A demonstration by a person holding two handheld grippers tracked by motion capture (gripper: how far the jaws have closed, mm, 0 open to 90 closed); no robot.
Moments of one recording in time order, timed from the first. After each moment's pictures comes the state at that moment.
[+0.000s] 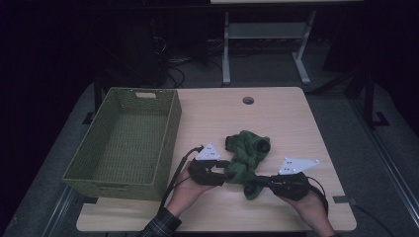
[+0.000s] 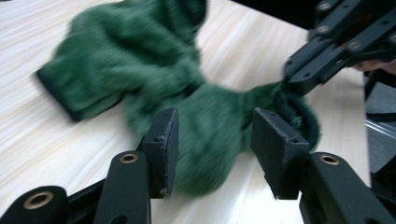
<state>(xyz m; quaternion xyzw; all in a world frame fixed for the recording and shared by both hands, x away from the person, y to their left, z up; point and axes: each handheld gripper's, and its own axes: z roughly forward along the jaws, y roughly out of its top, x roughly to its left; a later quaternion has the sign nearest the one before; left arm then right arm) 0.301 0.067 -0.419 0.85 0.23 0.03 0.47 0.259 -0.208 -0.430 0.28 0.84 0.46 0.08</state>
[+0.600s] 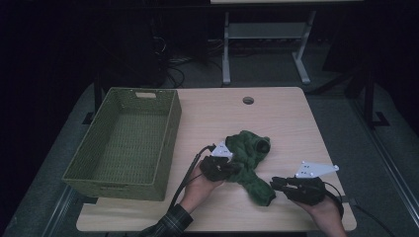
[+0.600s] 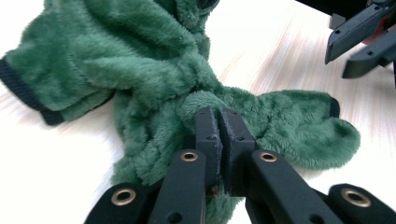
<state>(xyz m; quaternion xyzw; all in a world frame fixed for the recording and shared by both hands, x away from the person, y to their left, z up) 0.319 0.052 -0.434 0.87 0.25 0.03 0.43 0.245 -0.241 -0.434 0.32 0.83 0.46 0.09</state>
